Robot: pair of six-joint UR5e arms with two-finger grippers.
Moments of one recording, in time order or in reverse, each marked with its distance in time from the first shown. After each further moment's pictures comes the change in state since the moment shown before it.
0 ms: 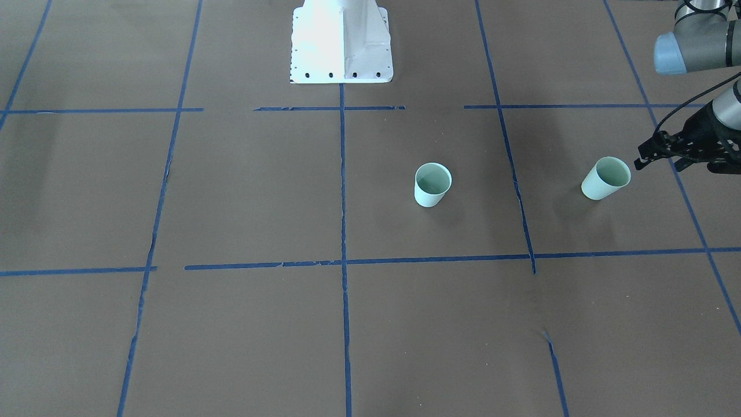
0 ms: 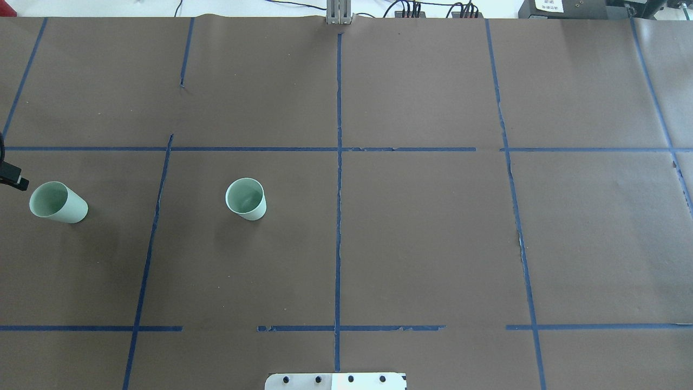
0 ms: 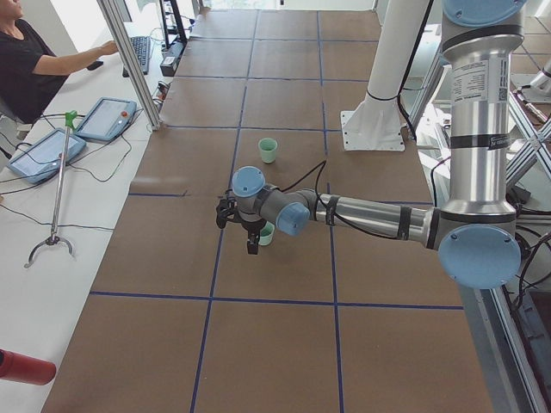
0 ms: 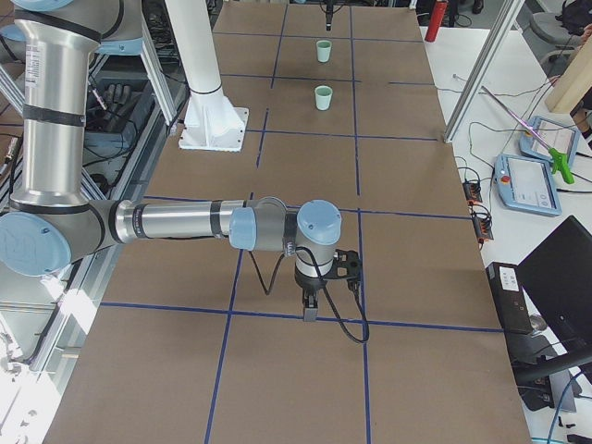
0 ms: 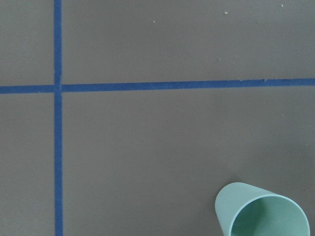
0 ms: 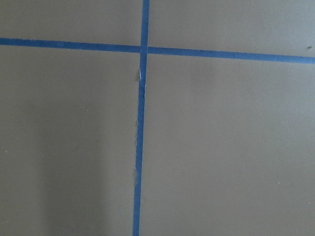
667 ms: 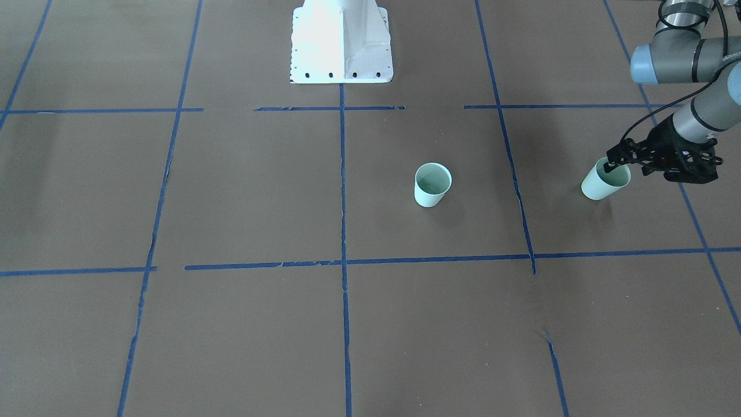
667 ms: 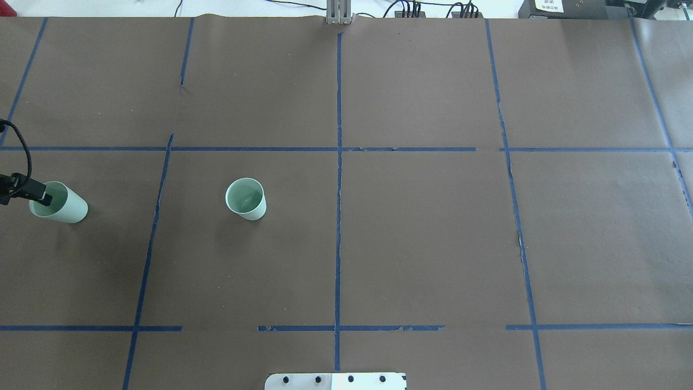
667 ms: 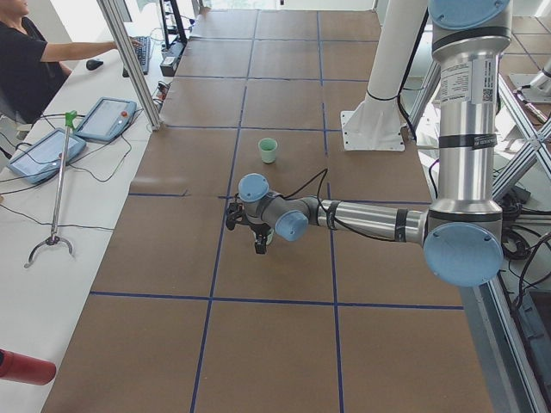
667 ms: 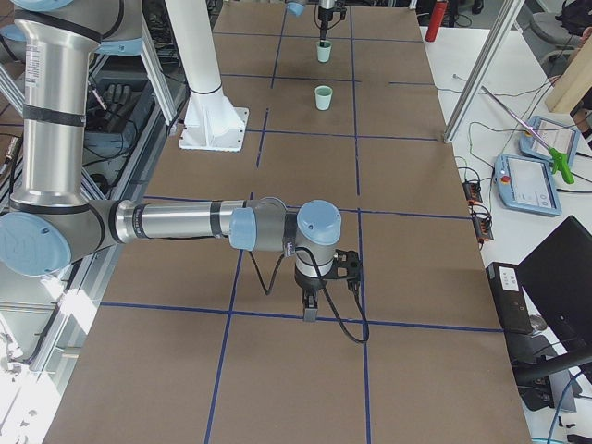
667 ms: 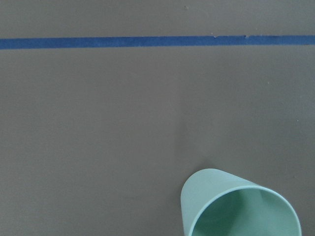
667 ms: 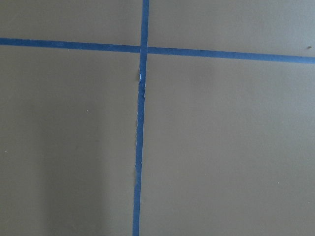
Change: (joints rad) left arm 0.105 -0.011 0.062 -0.087 0.008 -0.053; right arm 0.000 0.000 0.000 0.000 0.000 0.000
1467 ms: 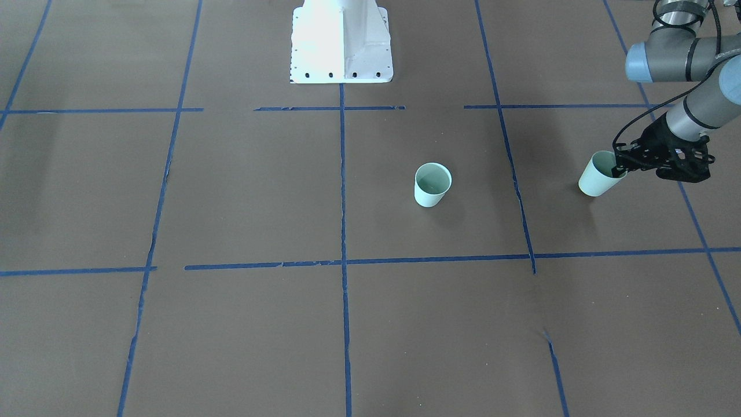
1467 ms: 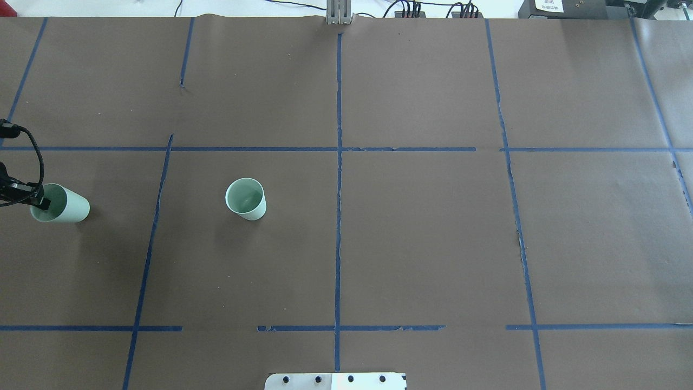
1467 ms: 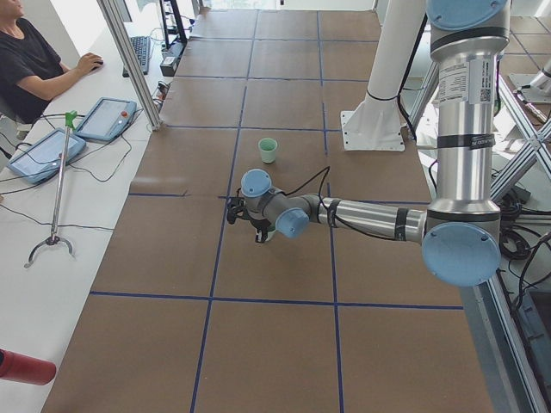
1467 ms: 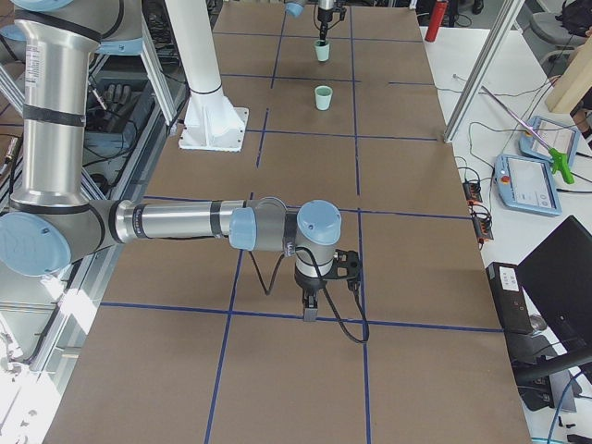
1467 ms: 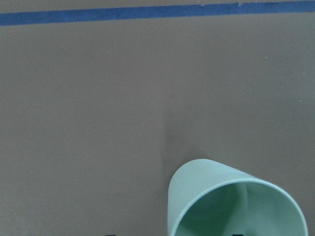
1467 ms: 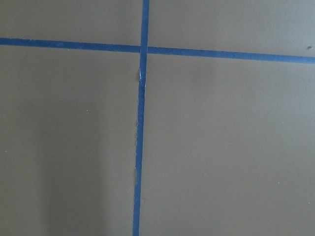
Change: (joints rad) left arm 0.002 0.005 -0.063 -0.002 0.012 0.010; right arm 0.000 0.000 0.000 0.000 0.000 0.000
